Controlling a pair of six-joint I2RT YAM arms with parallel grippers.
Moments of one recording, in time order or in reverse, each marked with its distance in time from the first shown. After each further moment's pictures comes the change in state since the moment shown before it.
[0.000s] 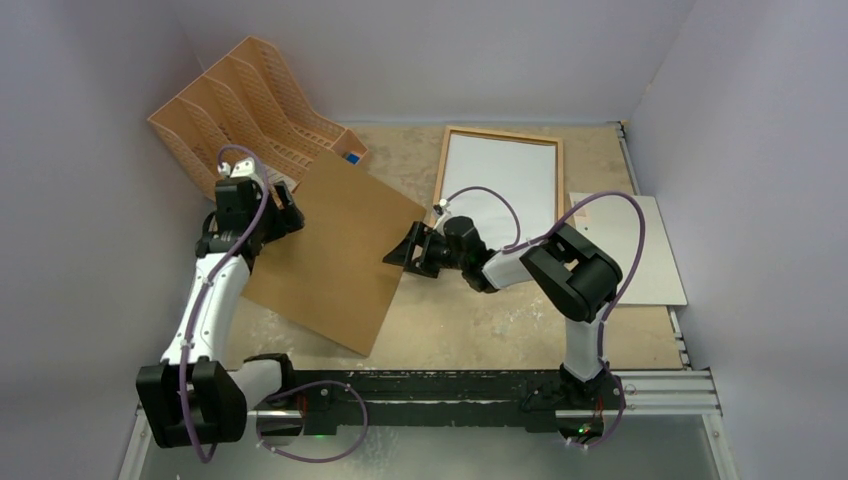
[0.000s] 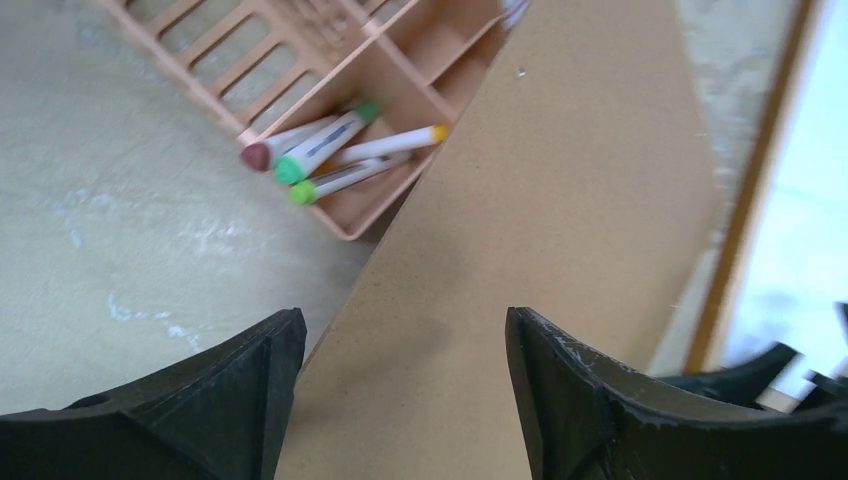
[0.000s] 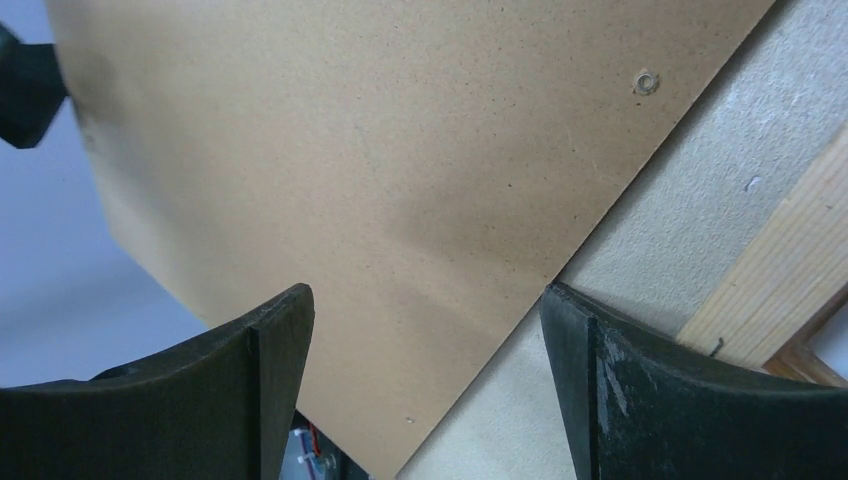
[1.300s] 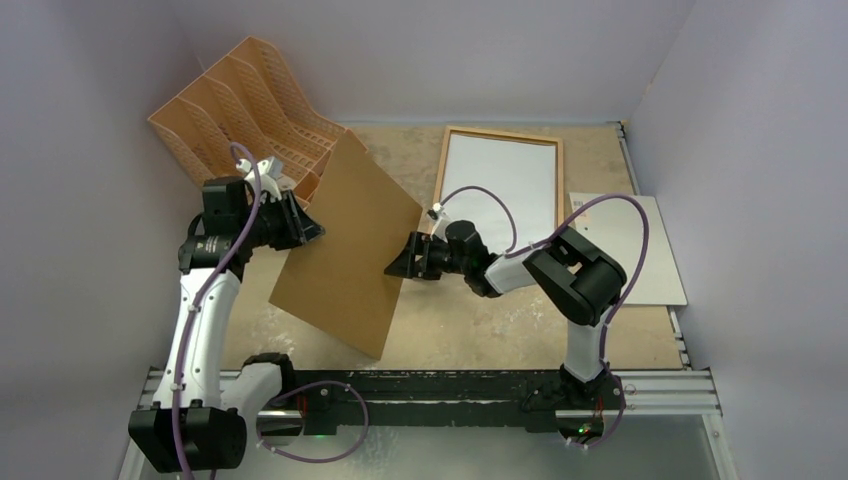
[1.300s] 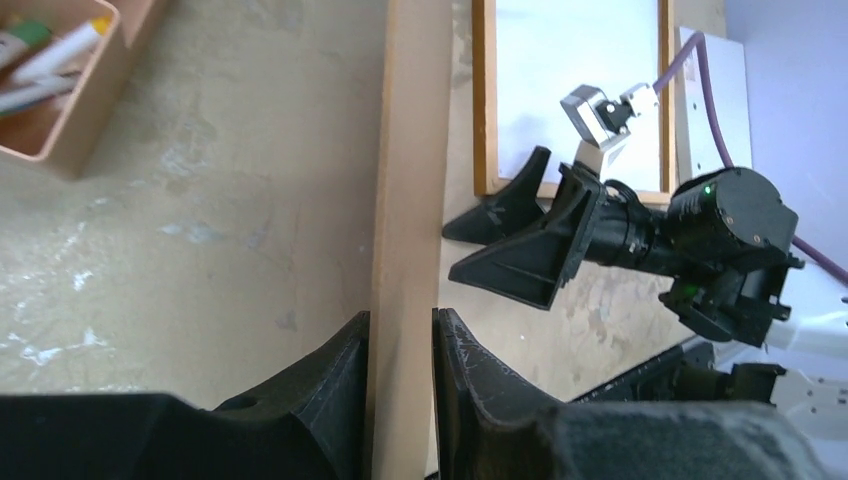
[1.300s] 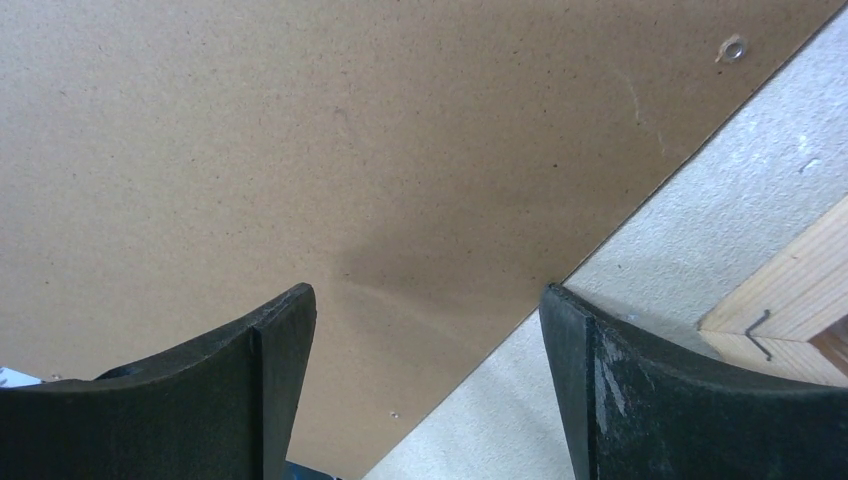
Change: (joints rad) left arm -0.023 -0.141 0.151 -0.254 0.446 0.039; right arm 0.010 -0.032 -0.047 0.029 -0.037 -0.174
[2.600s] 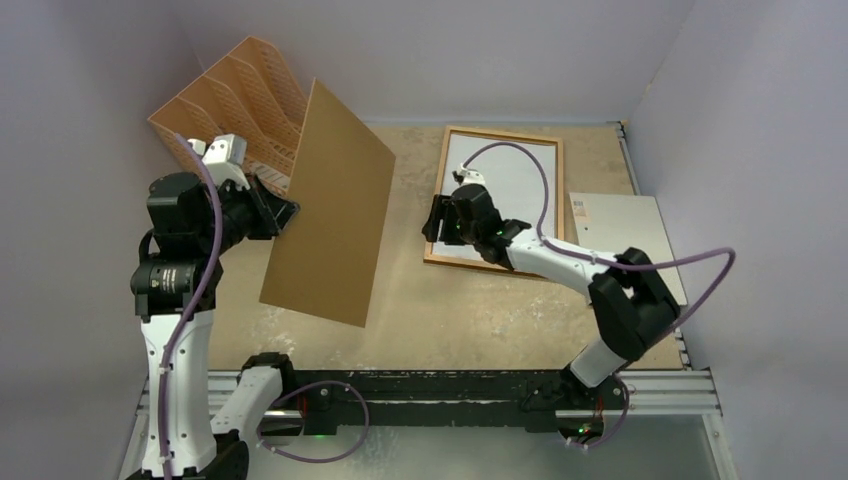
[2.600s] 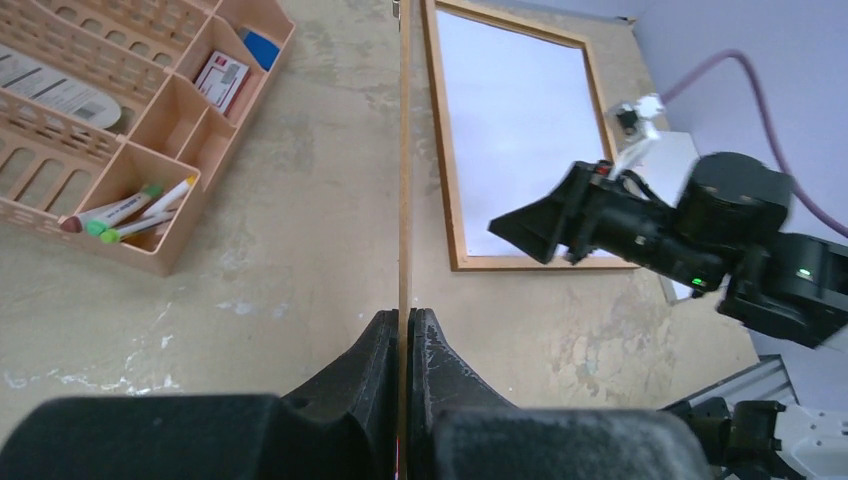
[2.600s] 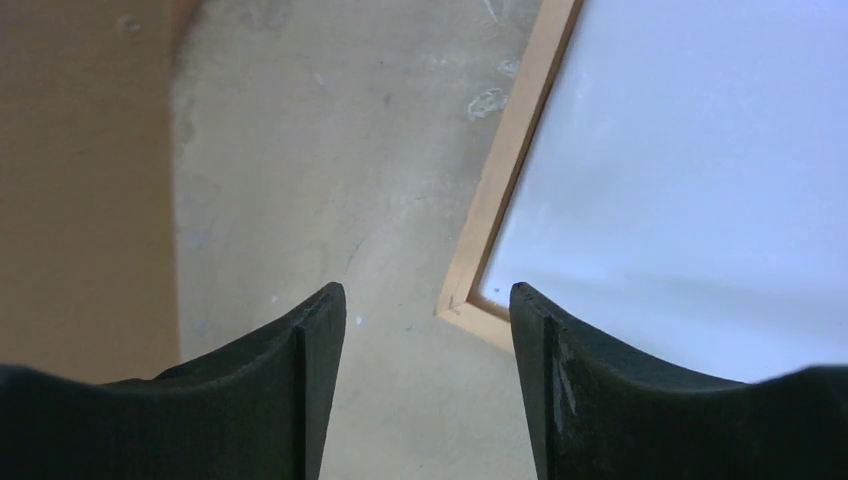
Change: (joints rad) left arm -0.004 -0.121 0.305 -0.151 -0.071 0.014; right arm -0.051 -0.344 0.195 -0.713 0.500 -0.240
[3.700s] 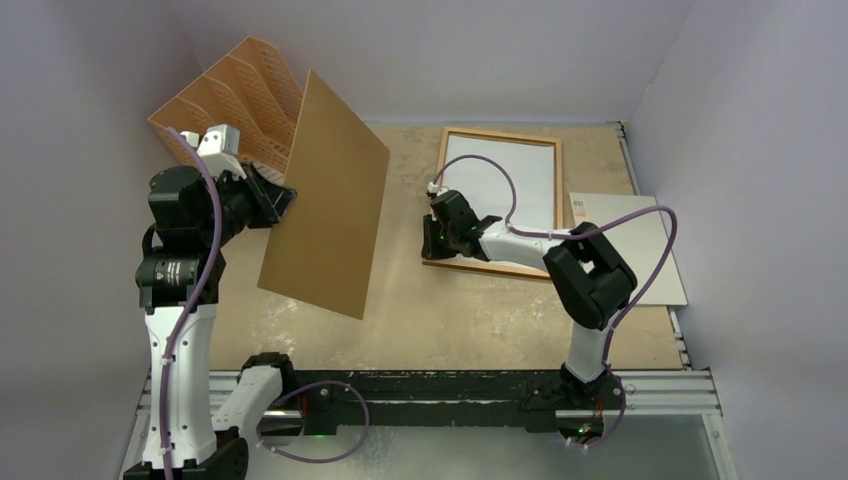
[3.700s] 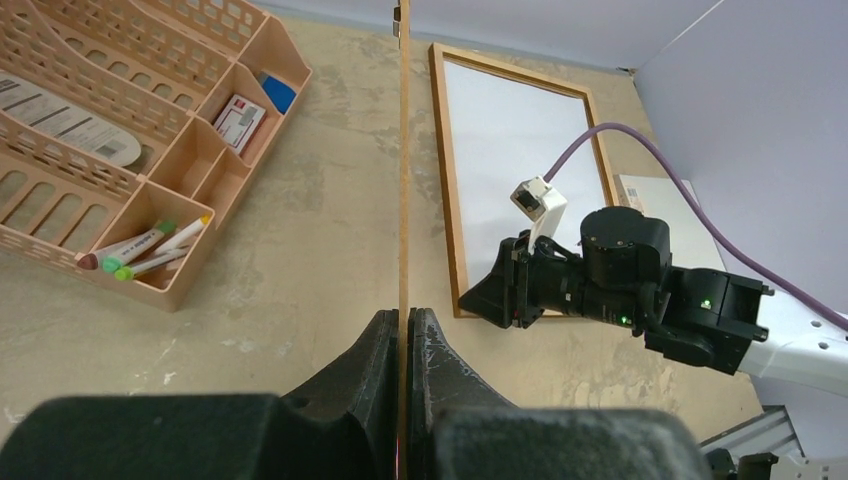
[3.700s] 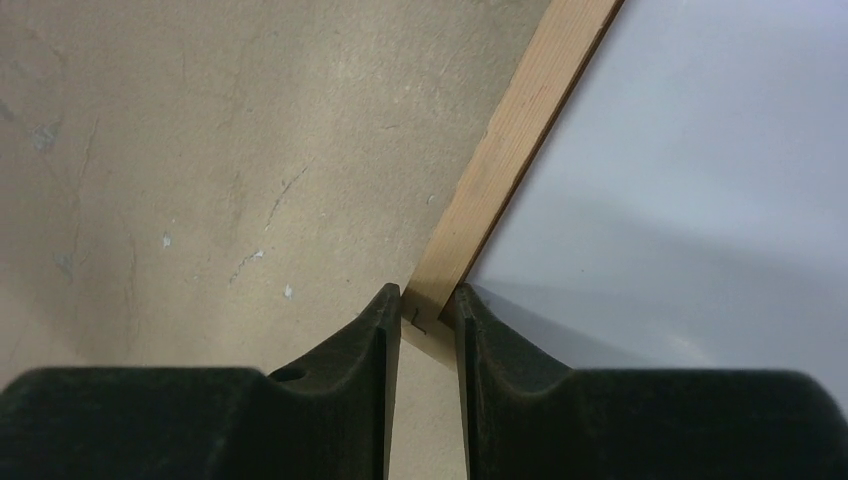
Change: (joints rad) left arm 0.000 0.010 -0.018 0.114 -0.035 -0.055; right arm 0.019 0.292 0.149 -0.120 -0.105 -0.129
